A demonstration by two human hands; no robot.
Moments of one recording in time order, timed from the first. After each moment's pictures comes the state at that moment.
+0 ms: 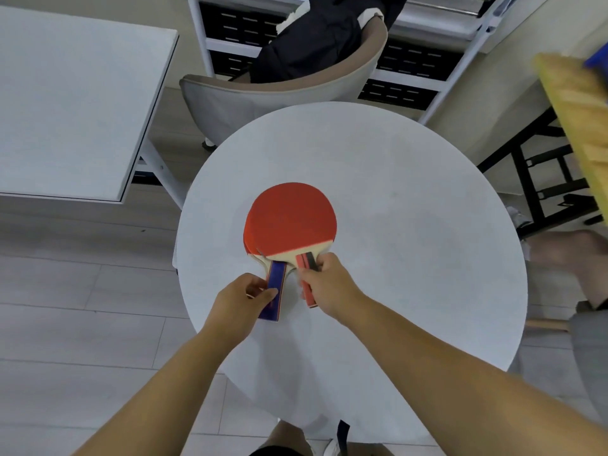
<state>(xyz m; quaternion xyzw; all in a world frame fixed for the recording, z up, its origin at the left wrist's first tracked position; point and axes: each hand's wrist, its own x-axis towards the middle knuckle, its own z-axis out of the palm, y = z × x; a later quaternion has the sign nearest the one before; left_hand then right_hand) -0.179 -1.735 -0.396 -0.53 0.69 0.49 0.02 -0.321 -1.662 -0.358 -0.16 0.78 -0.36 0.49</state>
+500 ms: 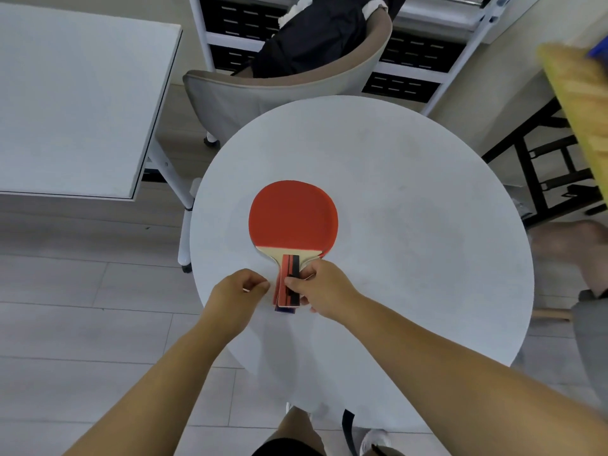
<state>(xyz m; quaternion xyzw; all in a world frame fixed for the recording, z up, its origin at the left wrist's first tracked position) -0.153 -1.752 -0.387 -0.51 0.71 0.49 0.01 -0.294 -1.668 -0.357 -0.24 0.80 -0.24 0.49</state>
